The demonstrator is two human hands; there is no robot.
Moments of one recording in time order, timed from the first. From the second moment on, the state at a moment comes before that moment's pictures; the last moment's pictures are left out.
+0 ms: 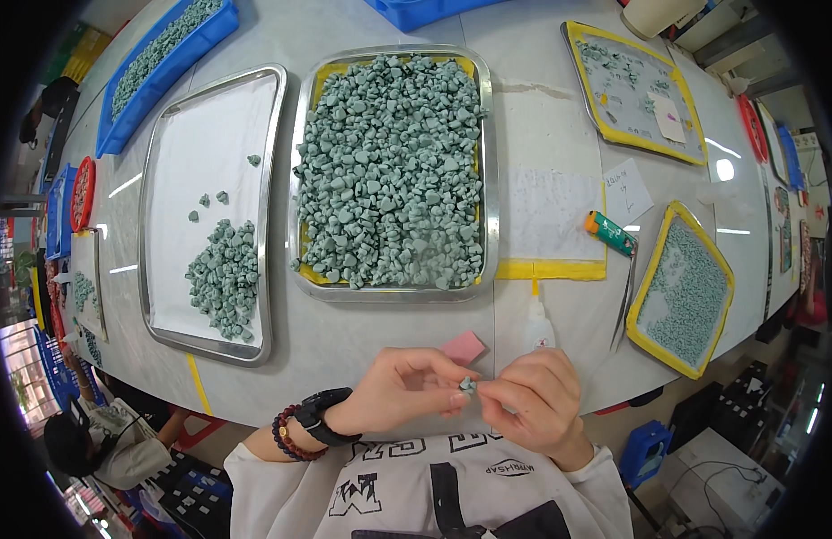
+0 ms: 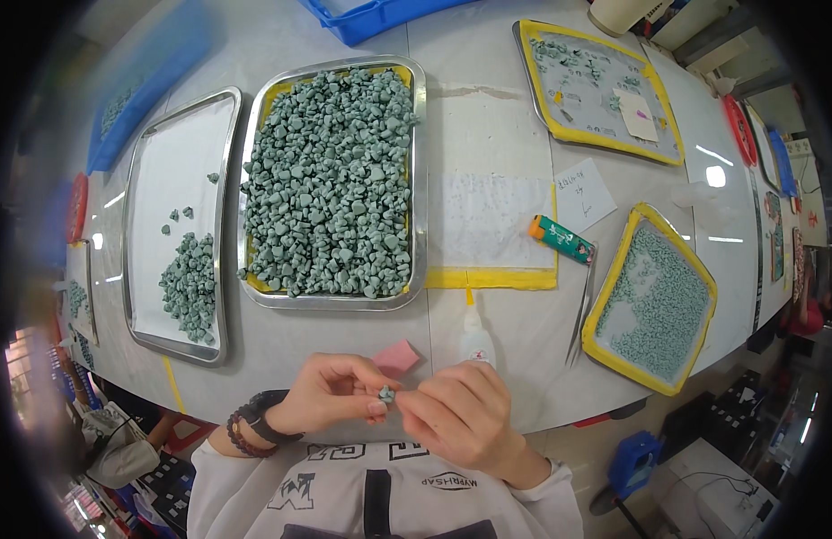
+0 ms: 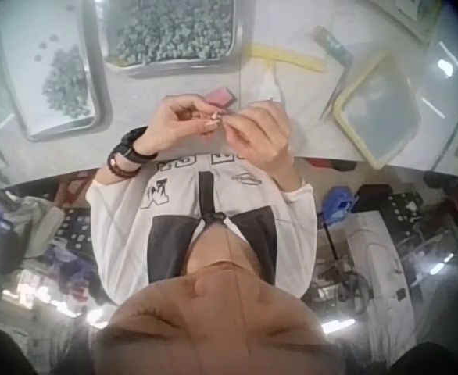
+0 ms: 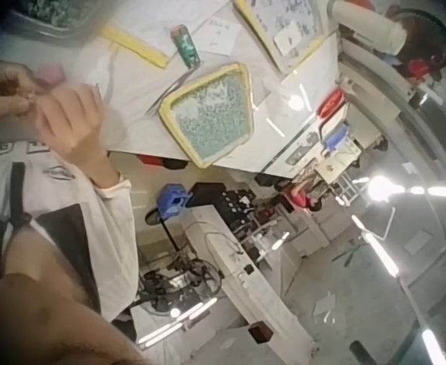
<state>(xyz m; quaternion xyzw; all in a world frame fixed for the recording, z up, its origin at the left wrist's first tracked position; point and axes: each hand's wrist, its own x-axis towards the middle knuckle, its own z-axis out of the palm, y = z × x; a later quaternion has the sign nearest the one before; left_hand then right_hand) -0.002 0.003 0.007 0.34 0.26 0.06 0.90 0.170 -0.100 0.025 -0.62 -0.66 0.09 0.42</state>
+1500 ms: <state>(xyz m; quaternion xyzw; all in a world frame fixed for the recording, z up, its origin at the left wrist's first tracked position) -0.005 -0.009 0.004 0.54 0.25 0.14 0.79 0.164 -0.097 0.025 -0.63 -0.63 0.16 0.42</state>
